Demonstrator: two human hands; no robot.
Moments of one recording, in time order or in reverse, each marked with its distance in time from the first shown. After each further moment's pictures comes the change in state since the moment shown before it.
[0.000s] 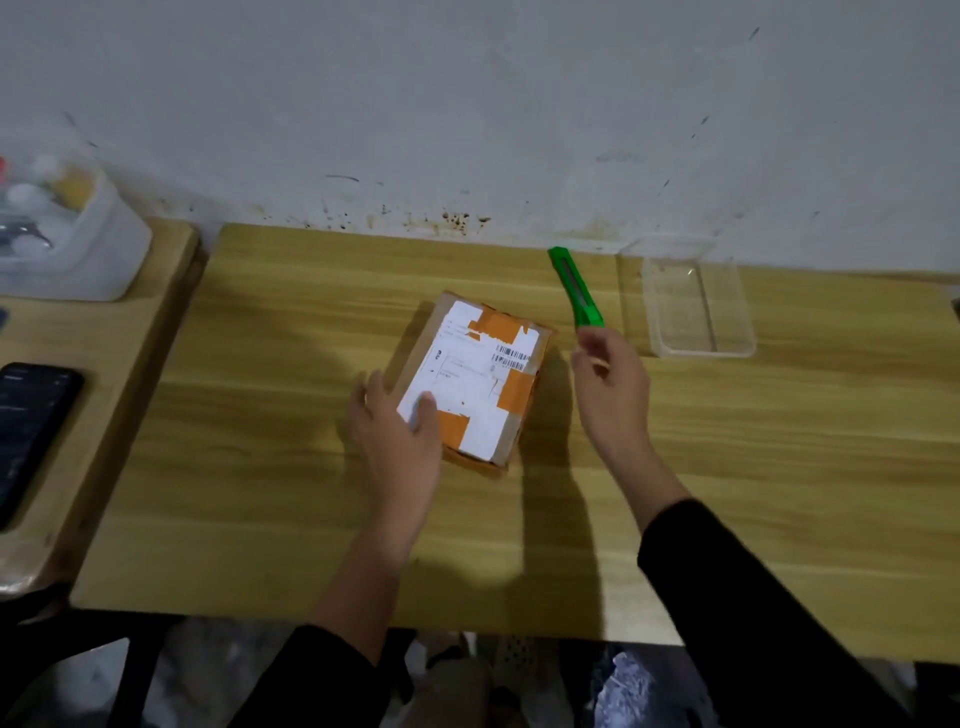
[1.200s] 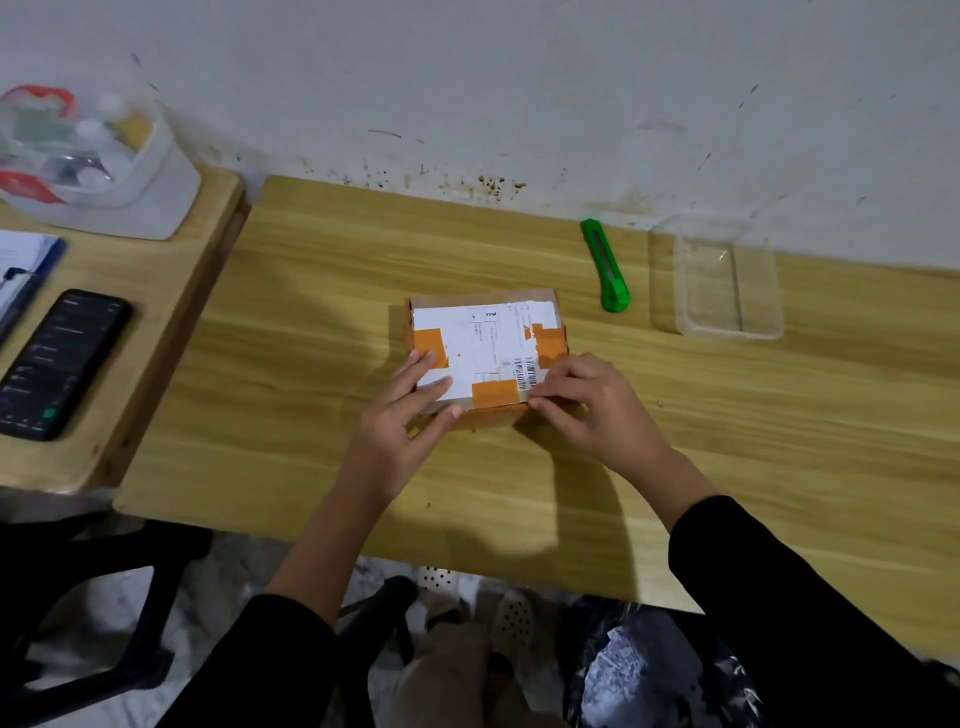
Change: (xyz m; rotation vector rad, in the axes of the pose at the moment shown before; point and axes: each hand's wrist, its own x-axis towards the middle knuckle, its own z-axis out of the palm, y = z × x) left_hand -0.007 -0.066 -0.030 -0.036 -0.238 0.632; right_hand -0.036 0.021 -0.017 -0.322 -0.534 -0.643
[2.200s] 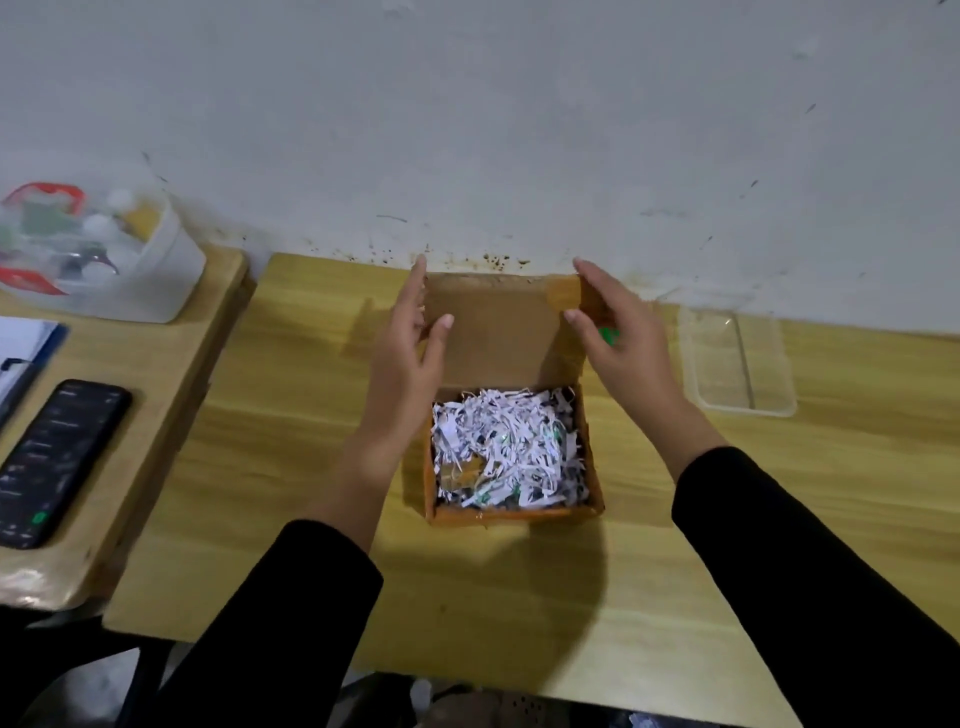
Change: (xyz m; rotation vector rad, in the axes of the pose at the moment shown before) left_hand 0.143 0.035 -0.026 -0.166 0.190 -0.104; right_hand 0.121 0.000 -0.051 0.154 0.295 0.221
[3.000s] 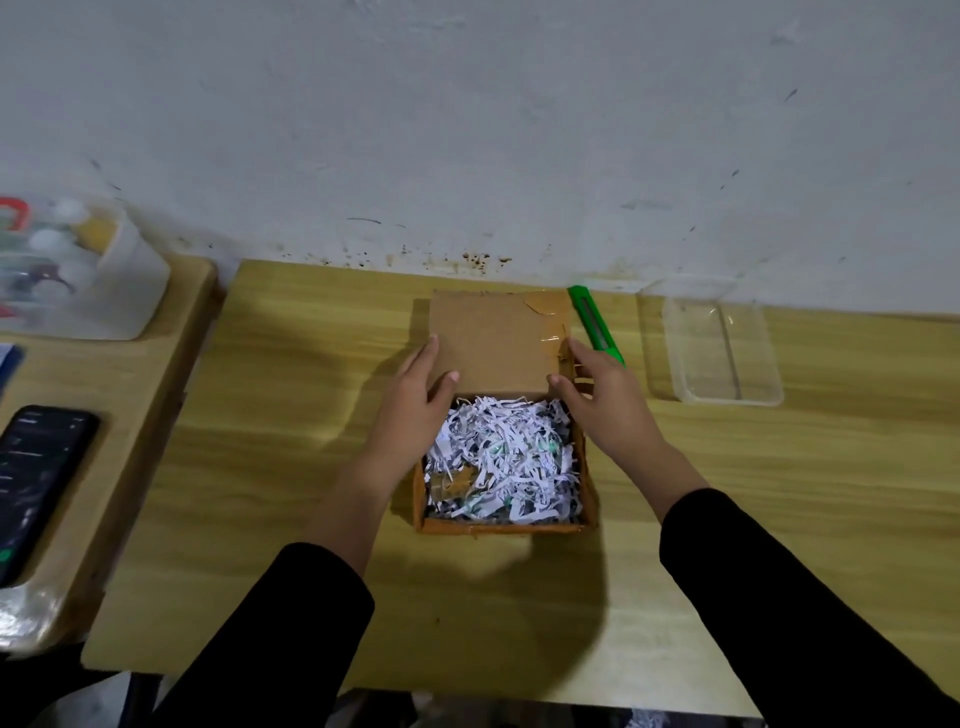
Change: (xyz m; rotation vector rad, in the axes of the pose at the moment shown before) left_hand -0.010 -0.032 0.019 0.224 -0.356 -0.277; right_hand -0.034 0.029 0.016 -0.182 -0.178 0.288
